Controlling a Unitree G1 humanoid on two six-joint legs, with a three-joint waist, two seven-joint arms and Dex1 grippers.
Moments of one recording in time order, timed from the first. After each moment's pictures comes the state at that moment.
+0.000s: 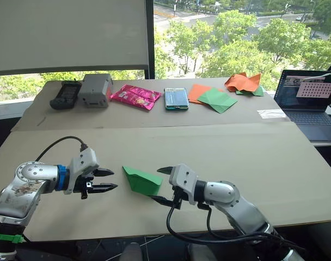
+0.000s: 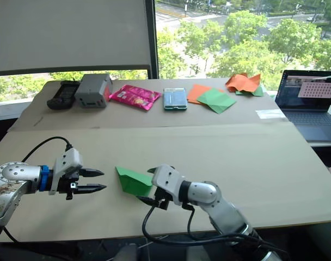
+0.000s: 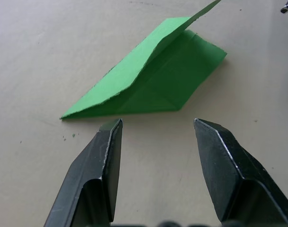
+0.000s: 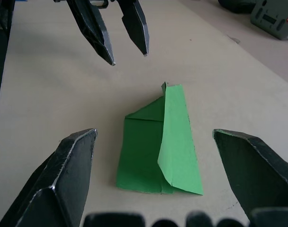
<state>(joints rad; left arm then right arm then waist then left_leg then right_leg) -0.14 0.94 0.09 -0.14 -0.36 0.50 -1.21 -0.26 -0.40 0.49 -0.37 0.08 0.37 0.66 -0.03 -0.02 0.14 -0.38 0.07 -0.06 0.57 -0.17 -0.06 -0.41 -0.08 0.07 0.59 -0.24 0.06</state>
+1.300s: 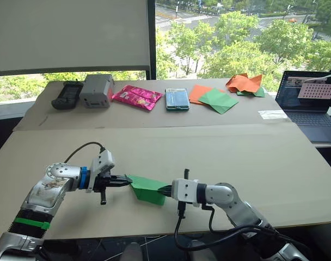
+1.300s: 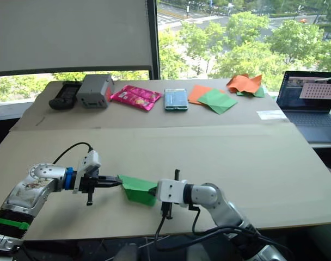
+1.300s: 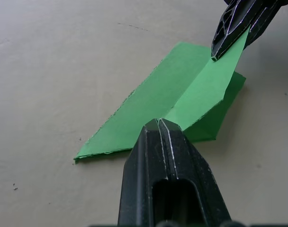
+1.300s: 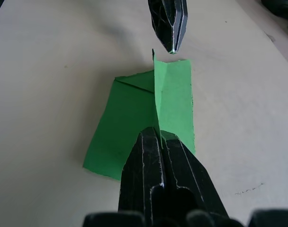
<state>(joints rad) -0.29 0.78 -0.12 0.06 -0.34 0.39 -1.26 -0.26 -0.45 0.50 -0.16 -0.10 0.01 0.81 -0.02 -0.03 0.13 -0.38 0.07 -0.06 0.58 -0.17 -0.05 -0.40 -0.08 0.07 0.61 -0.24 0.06</state>
